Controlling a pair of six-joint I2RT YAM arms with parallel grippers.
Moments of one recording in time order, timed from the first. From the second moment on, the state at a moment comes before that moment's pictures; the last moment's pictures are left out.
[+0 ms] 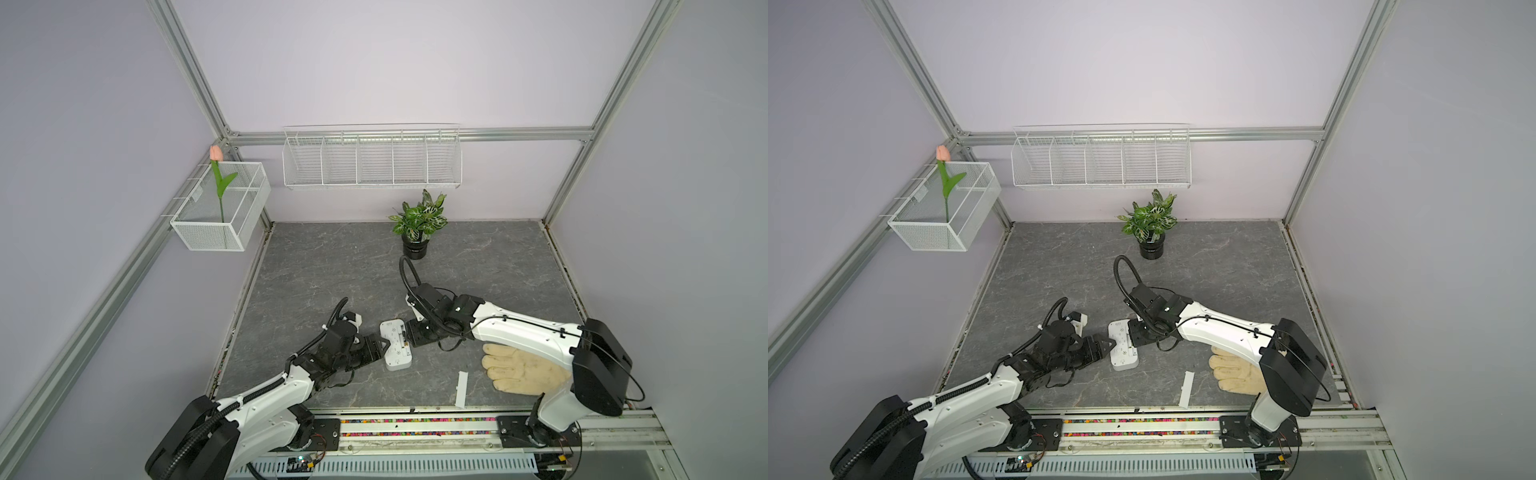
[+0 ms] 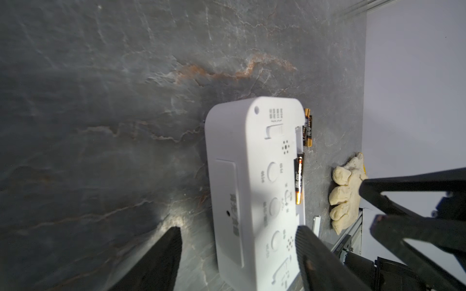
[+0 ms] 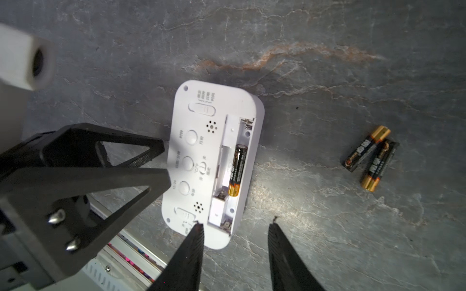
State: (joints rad) left arm -0.68 1.05 0.27 0.06 0.26 -0.96; right arm 0.97 1.60 1.14 -0.64 -0.06 0.60
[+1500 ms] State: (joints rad) left arm -0.68 1.15 0.32 0.07 0.24 -0.95; right arm 0.93 1.77 1.14 -0.49 -0.05 0.63
